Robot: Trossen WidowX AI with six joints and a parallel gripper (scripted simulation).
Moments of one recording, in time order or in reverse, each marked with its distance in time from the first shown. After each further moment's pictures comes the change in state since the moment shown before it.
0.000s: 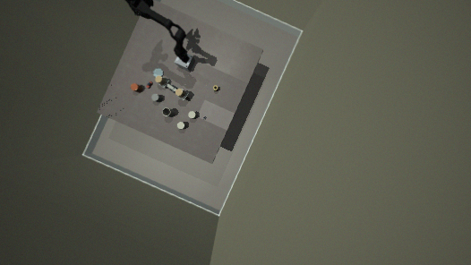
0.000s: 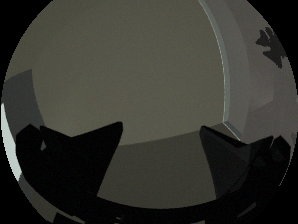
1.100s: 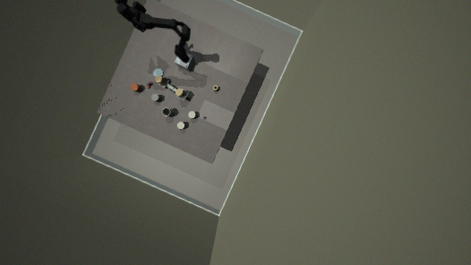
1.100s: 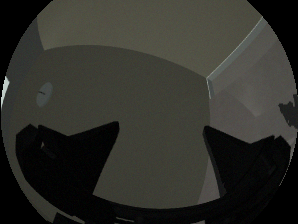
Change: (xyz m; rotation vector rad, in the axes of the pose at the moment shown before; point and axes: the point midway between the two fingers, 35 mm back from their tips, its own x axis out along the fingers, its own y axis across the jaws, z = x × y) arm -0.125 -0.059 -0.056 -0.580 0.725 -0.076
